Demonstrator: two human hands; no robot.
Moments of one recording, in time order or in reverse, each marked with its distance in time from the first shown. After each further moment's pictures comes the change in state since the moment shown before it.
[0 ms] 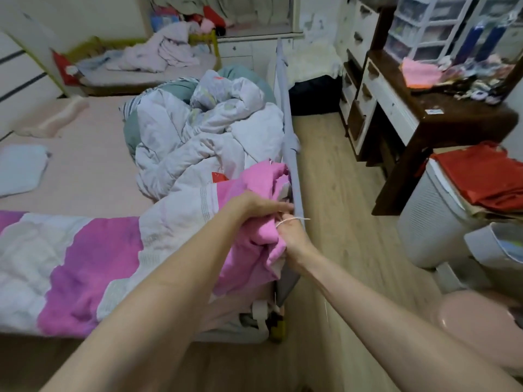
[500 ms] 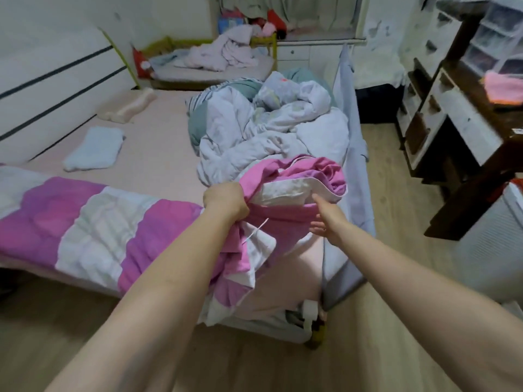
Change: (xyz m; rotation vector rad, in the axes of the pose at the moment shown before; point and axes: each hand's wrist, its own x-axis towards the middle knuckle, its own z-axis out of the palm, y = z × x) left_hand -0.042 -0.167 -0.101 0.542 0.524 -0.060; right_hand 0.045 -0.021 0.095 0.057 0.072 0.225
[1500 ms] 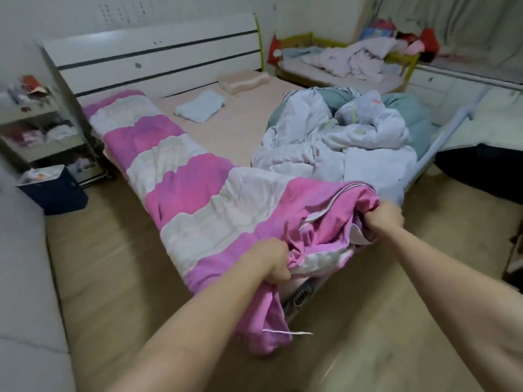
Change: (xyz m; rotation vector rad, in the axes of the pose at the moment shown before) left_hand -0.054 0.244 0.048 -0.216 -0.270 -0.084; right_hand 0.171 -0.110 -0.169 -1.044 0.040 -0.539
